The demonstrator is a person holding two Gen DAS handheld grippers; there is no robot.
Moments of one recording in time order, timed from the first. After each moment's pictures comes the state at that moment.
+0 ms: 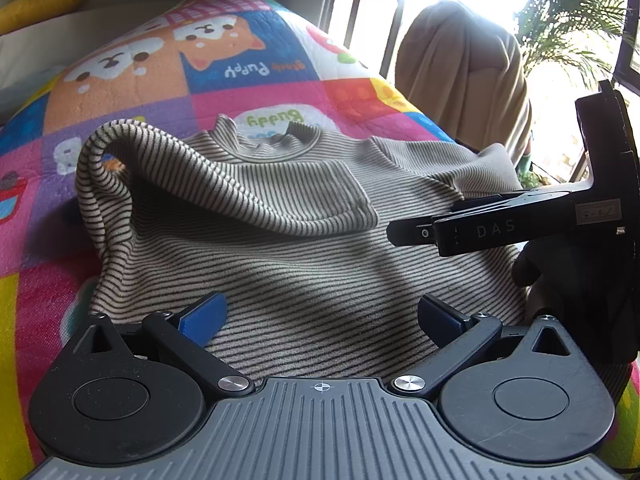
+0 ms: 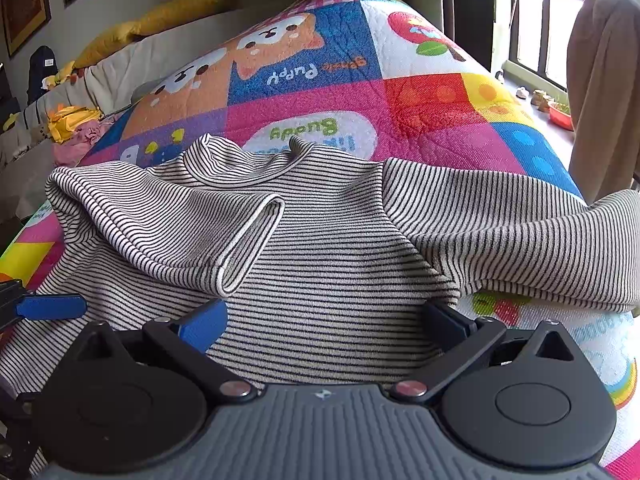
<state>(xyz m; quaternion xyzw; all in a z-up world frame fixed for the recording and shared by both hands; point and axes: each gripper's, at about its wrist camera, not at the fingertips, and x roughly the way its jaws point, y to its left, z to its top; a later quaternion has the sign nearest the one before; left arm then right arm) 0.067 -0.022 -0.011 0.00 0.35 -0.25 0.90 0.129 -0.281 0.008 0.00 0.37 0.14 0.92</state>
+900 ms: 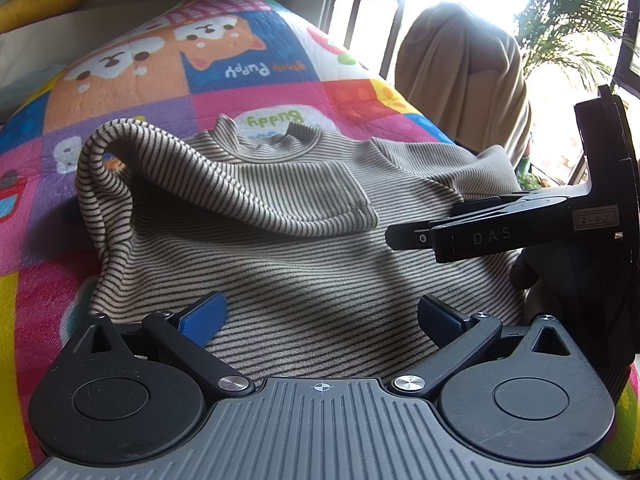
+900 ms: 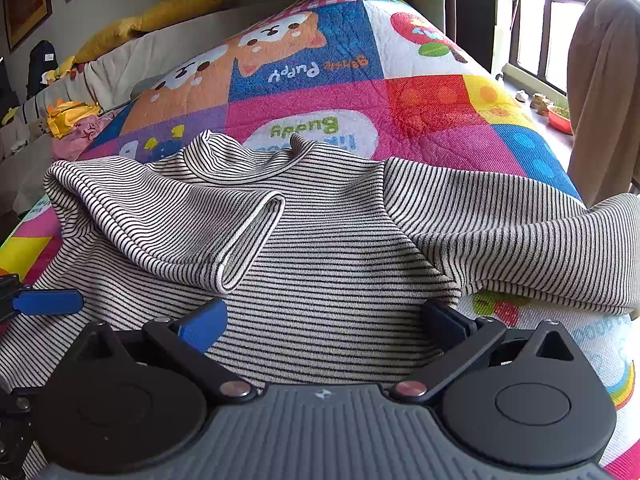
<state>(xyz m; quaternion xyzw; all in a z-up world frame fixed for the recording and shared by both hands) 0.067 -0.021 -0.011 0.00 0.35 -0.25 0.90 0.128 -0.277 0.007 -0.01 0.37 0.13 0.92</state>
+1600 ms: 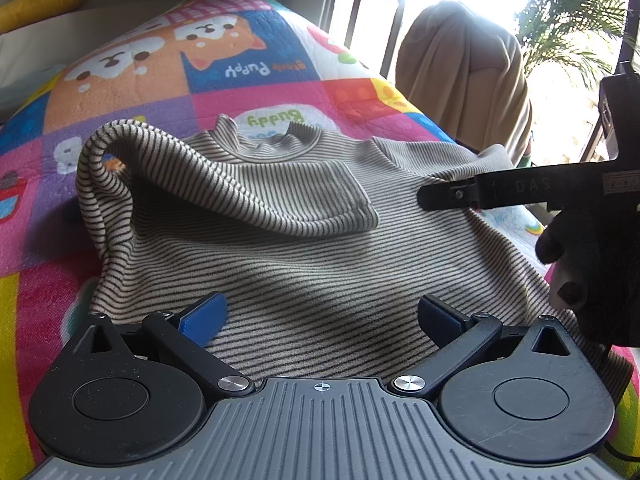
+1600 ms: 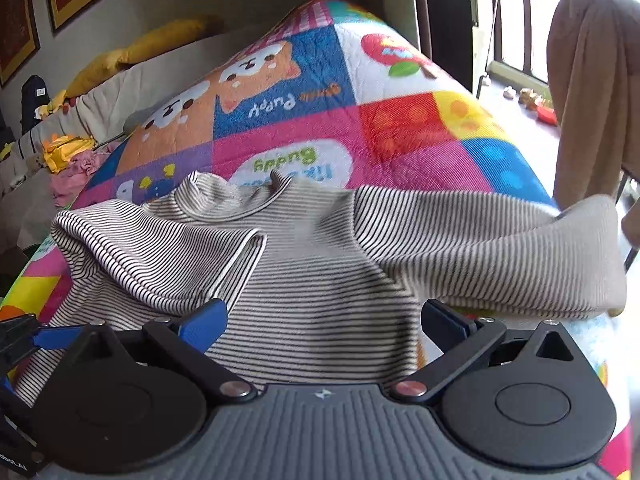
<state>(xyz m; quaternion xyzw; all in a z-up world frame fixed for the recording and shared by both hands) 0.068 -0.021 -0.010 0.00 0.35 -0.25 0.90 0.121 -0.302 0.035 0.02 0.34 0.11 0.93</state>
